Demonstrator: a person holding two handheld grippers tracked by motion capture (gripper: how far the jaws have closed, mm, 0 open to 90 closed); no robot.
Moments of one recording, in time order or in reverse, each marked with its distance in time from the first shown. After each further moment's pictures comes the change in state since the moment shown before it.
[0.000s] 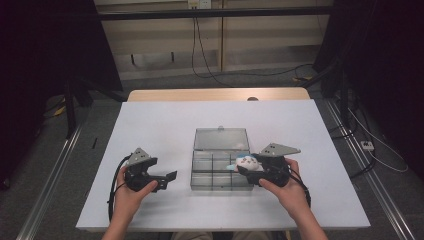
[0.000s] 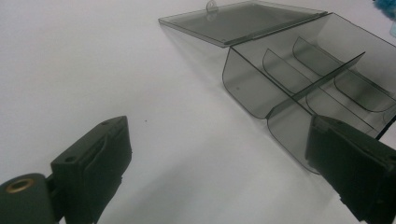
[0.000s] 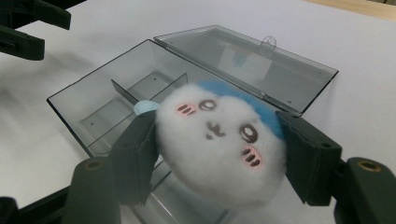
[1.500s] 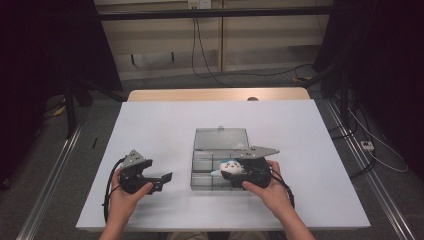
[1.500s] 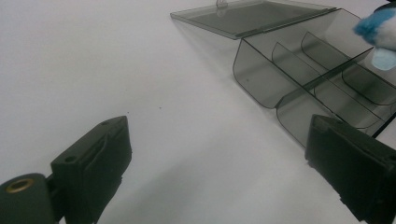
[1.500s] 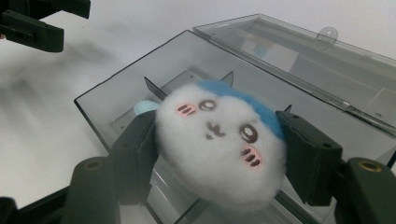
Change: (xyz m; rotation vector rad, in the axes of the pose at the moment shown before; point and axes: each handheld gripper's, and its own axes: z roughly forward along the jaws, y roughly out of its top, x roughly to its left) left arm 0.004 -0.006 -0.009 0.005 0.019 -0.009; right arm 0.025 0.003 0.033 0.038 0.083 -0.008
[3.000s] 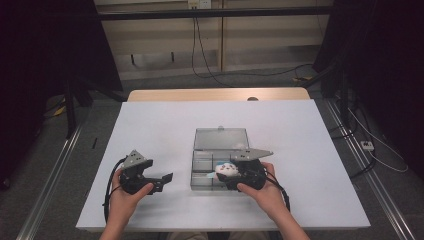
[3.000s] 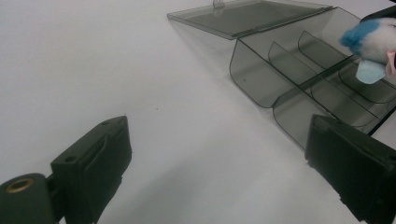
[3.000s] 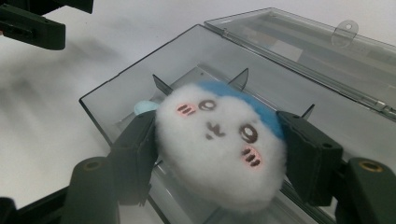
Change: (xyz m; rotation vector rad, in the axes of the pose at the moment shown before) left arm -0.001 0.001 -0.001 0.001 -0.003 0.013; right arm 0.008 -0.001 0.011 0.009 0.008 0.006
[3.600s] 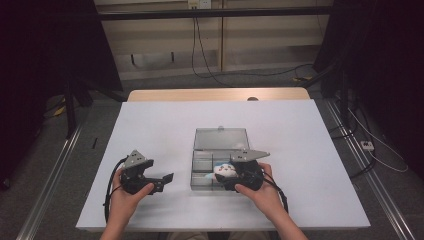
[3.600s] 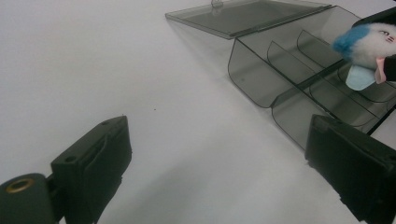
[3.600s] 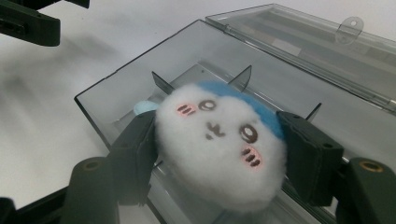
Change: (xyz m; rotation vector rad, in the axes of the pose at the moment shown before) left arm -0.001 0.000 0.002 0.006 -0.001 0.008; right arm 0.004 -0.002 0.007 0.012 -0.009 -0.008
